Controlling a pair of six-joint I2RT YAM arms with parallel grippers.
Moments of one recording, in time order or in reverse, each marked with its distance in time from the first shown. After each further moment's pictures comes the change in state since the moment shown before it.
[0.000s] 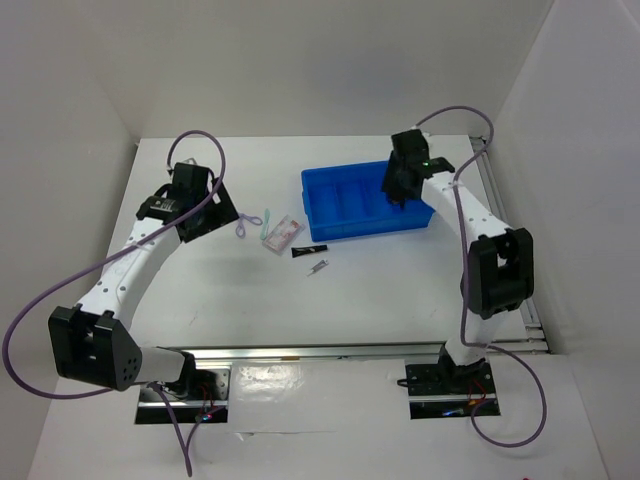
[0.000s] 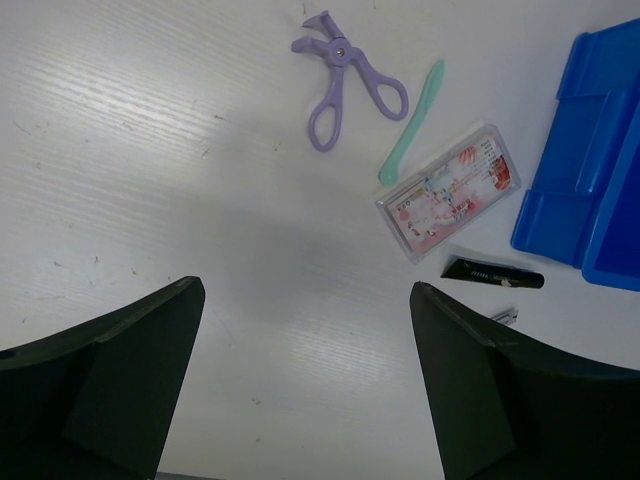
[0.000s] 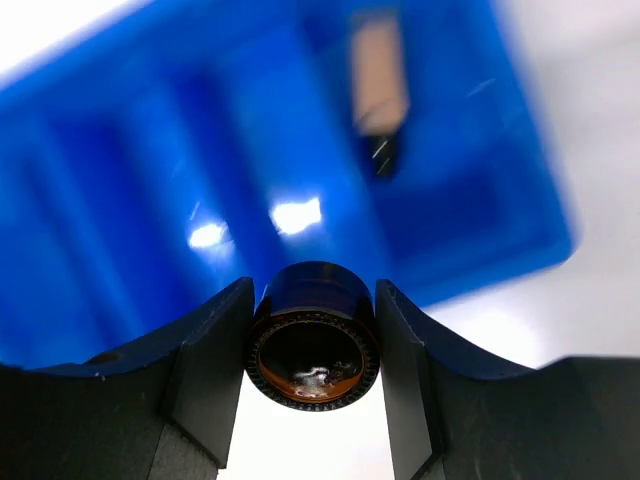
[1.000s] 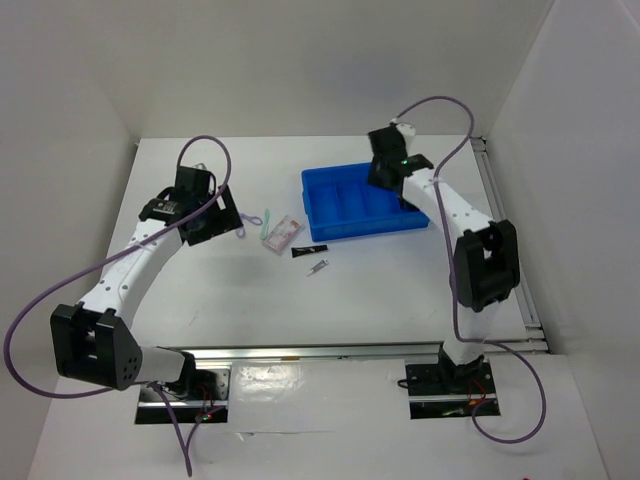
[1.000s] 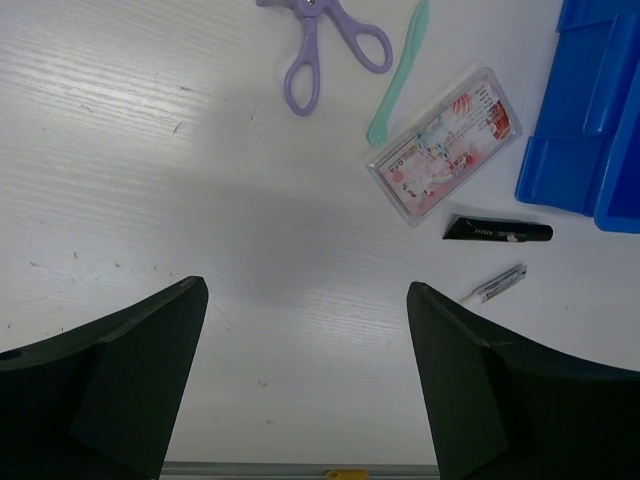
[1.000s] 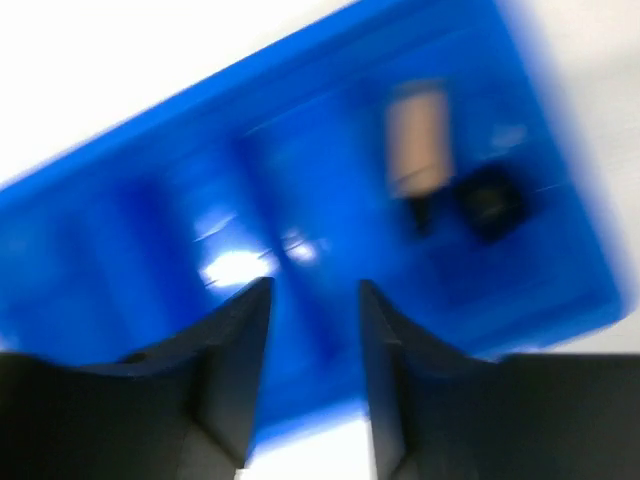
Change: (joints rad) left arm -0.001 -0.003 -0.036 0.011 0.098 0.070; right arm -0.020 0.171 0.159 0.054 0.113 0.027
